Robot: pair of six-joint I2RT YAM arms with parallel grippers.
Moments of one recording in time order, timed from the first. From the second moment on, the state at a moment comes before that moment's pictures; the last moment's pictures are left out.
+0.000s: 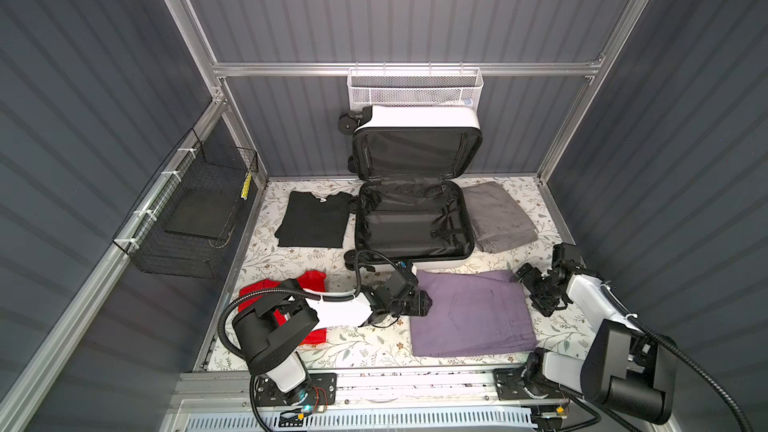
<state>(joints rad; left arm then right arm) -1.01 1.63 0.71 0.10 0.10 -0.83 -0.31 1.24 0.61 -0.65 -0.26 0.57</state>
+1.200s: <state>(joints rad) -1.04 1.55 0.96 -0.12 0.17 -0.80 -0.32 0.97 0.49 -0.57 -0.52 0.56</state>
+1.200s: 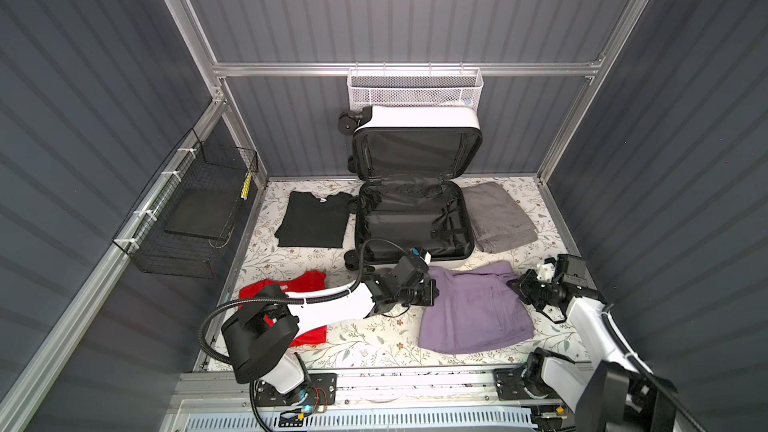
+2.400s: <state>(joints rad) -0.43 1.75 1.64 -0.56 0.25 -0.37 0.05 1.65 1.41 -0.42 -0.54 0.91</state>
